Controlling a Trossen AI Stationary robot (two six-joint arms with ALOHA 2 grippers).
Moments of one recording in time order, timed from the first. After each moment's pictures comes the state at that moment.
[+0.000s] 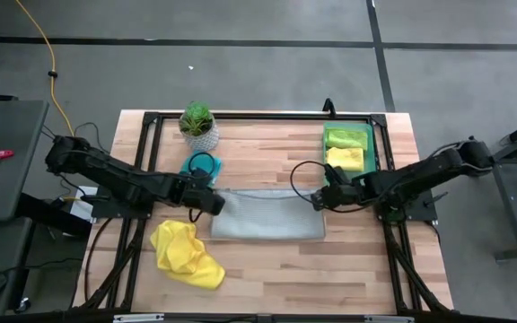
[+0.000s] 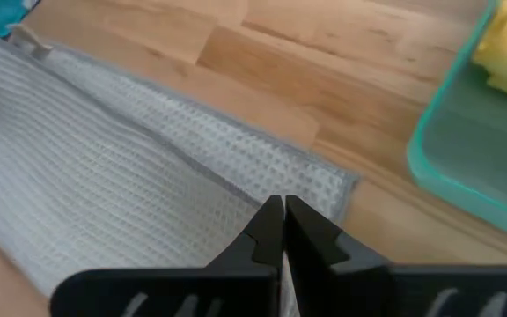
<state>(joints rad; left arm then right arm) -0.10 1.31 0.68 -0.56 -0.52 -1.09 0.21 1.17 0.63 -0.53 0.43 1.23</state>
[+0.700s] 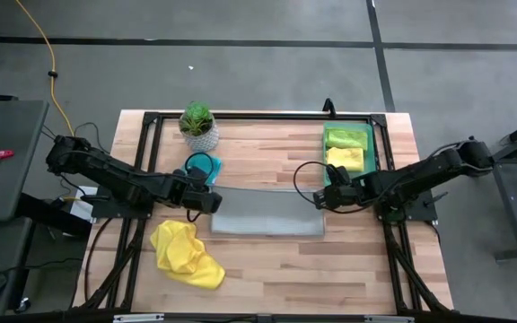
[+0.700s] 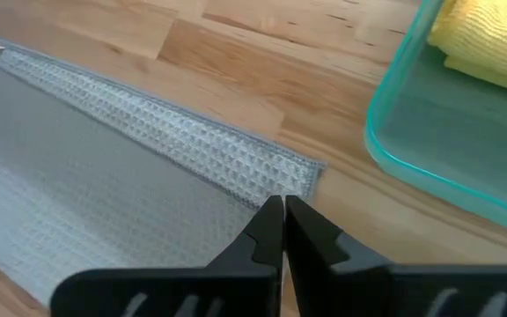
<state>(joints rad) -0.10 1.31 0.68 -0.65 -0.59 -1.14 0.20 1.17 0.62 -0.59 0.44 1.30</state>
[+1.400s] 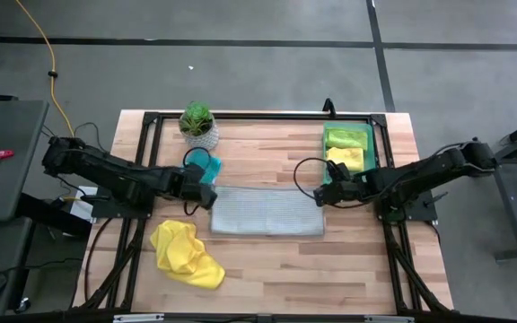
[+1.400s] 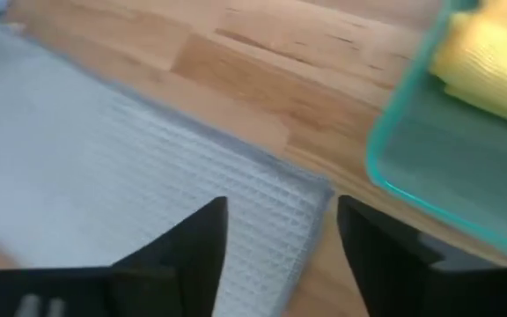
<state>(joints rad) -0.01 1.26 0.68 -0.76 -0.45 -1.07 0.16 1.13 0.63 -0.60 0.42 1.22</state>
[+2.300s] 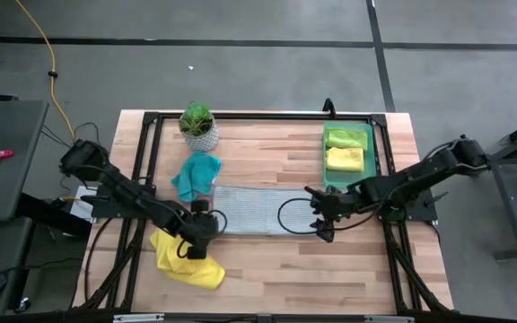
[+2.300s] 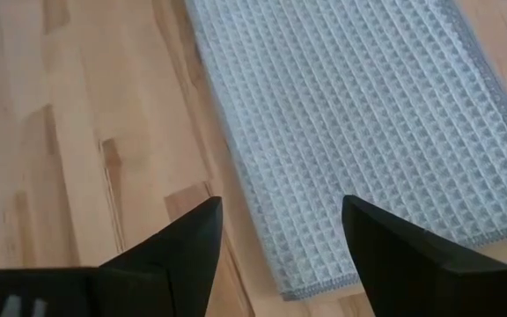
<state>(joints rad) -0.40 1.51 0.68 -0.39 -0.25 -0.46 0.30 1.25 0.73 -0.47 0.07 0.65</state>
